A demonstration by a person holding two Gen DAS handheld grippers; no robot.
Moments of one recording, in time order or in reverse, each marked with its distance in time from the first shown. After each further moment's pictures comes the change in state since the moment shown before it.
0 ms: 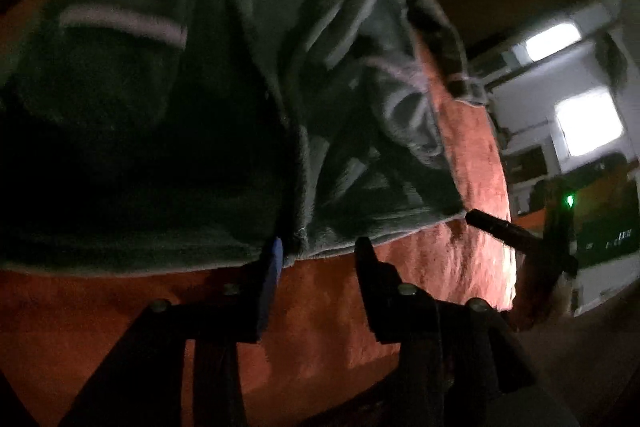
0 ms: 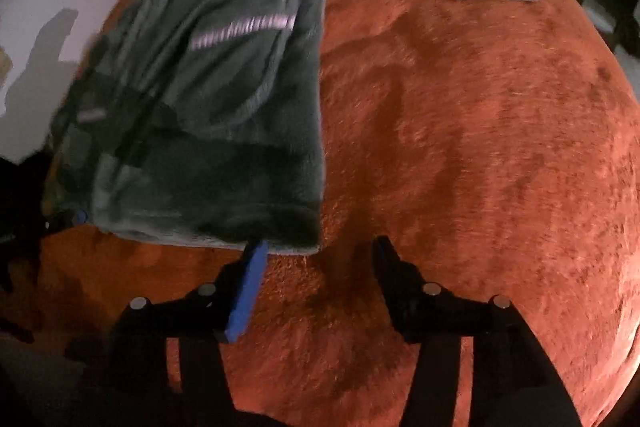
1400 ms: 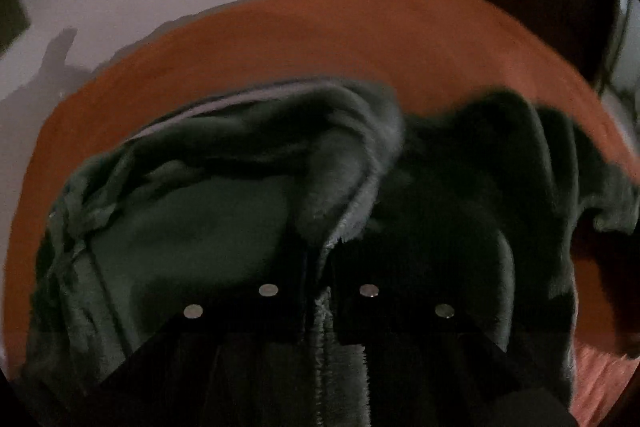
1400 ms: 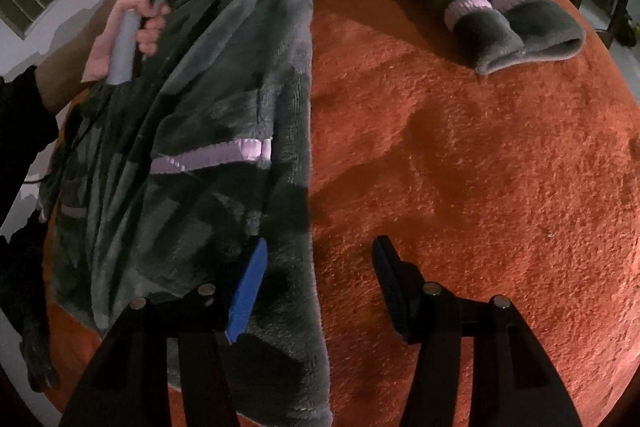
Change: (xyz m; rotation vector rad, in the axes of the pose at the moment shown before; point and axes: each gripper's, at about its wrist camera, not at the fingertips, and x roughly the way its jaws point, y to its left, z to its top) left arm 0.192 -0.069 0.418 0.307 -0.249 0.573; right arm 0.033 0.009 0.078 0.058 -0.060 -0.034
